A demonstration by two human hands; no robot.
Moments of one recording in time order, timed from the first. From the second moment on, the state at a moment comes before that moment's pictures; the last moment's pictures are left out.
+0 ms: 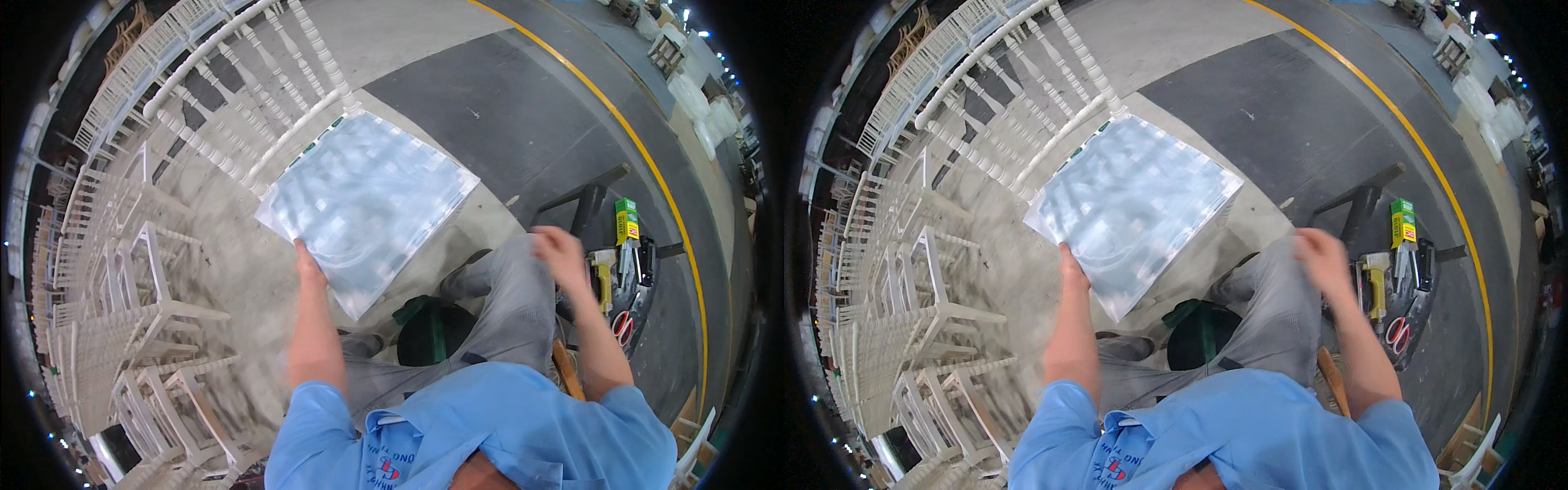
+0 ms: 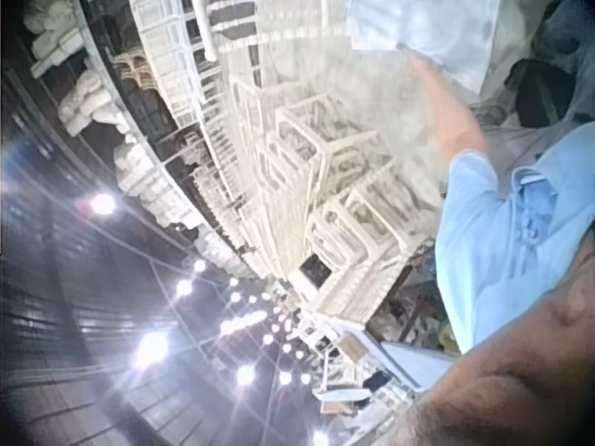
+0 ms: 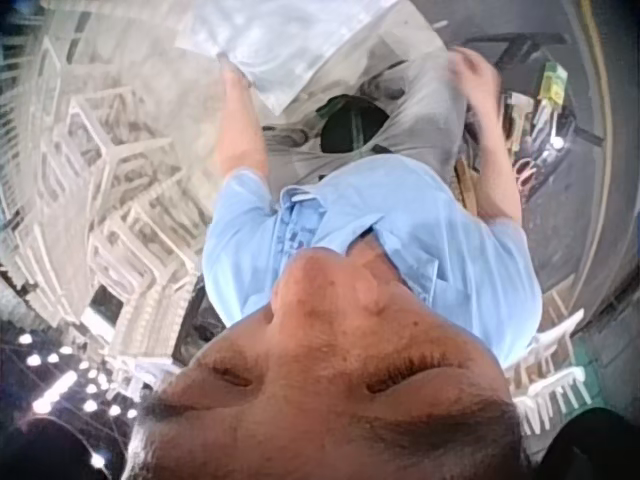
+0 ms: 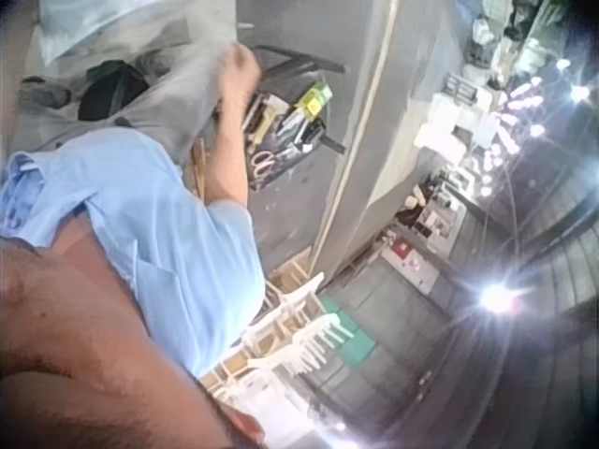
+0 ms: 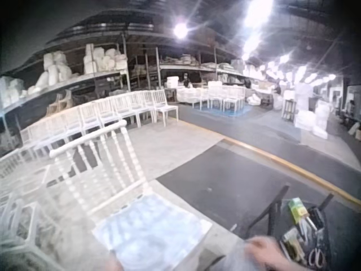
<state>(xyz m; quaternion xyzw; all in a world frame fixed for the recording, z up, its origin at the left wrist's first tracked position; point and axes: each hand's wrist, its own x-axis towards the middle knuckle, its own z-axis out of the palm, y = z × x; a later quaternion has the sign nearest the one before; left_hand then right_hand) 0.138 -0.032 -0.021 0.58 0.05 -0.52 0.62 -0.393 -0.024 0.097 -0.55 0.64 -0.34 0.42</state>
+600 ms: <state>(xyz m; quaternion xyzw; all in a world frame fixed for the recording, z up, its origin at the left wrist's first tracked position) -0.036 0.019 -0.025 0.40 0.21 -0.51 0.73 -0.211 -0.162 0.022 -0.46 0.57 -0.28 0.62</state>
